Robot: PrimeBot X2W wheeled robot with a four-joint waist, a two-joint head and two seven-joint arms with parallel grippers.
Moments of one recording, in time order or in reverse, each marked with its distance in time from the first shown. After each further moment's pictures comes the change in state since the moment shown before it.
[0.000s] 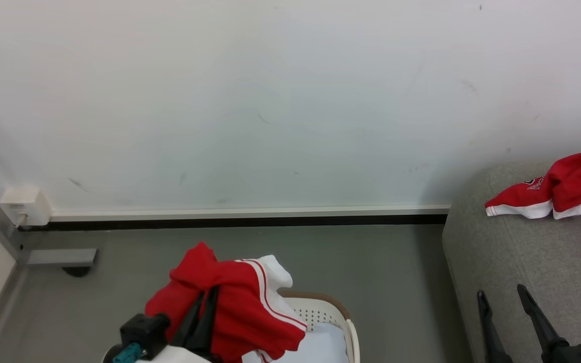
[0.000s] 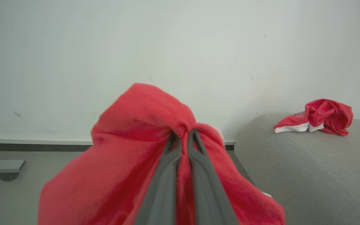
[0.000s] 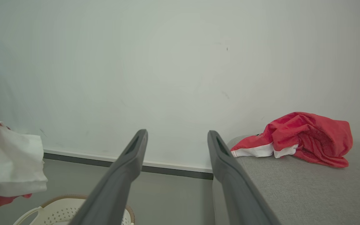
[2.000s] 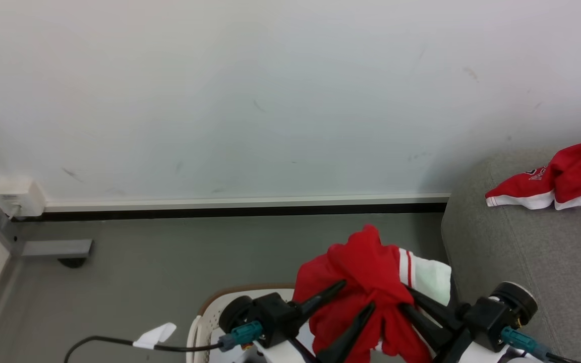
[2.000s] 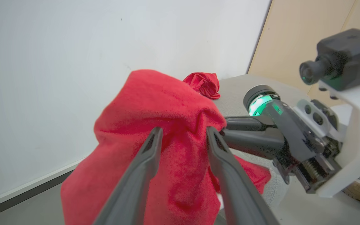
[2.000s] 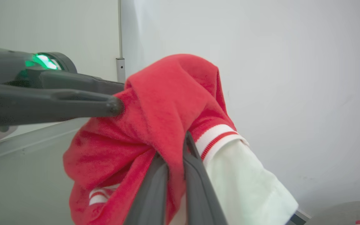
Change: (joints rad) left arm -0.250 0.051 -0.535 -0.100 -0.126 -0.078 0.065; right arm -0.430 -0.377 0.864 0.081 0.429 0.000 0.007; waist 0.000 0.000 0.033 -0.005
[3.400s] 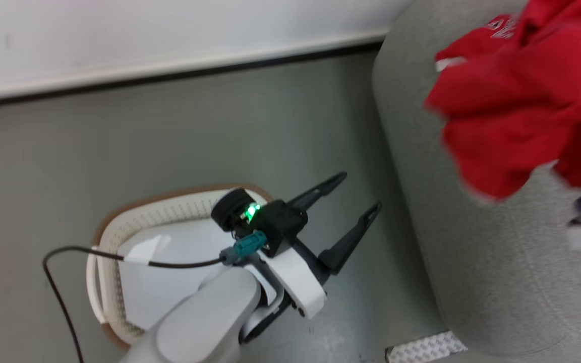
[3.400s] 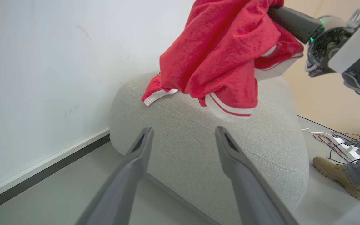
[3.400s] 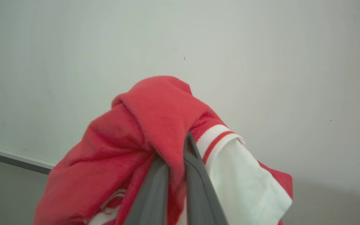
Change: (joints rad) left arm -0.309 -0.001 0.012 0.101 0.093 -0.009 -0.038; right arm -0.043 0.075 -0.767 -0.155 -0.235 0.000 -0.004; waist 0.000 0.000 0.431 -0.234
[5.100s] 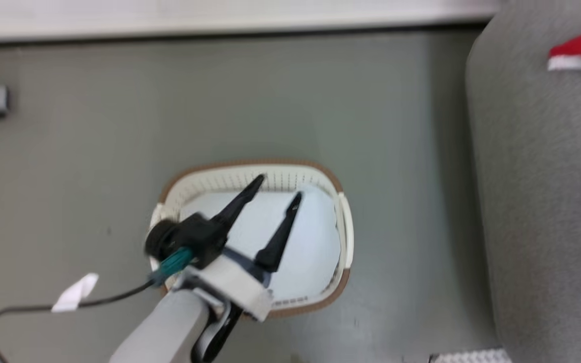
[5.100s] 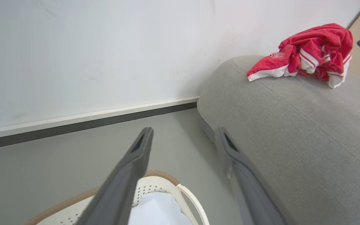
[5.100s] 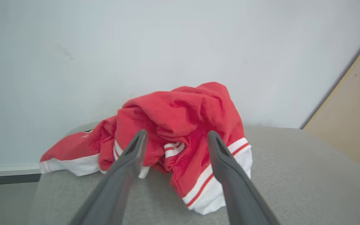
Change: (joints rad) left arm 0.139 0.073 0.165 -0.070 -0.044 0.114 -0.030; right arm -0.204 0.081 -0.669 0.418 -0.386 0.000 0.000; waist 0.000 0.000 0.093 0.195
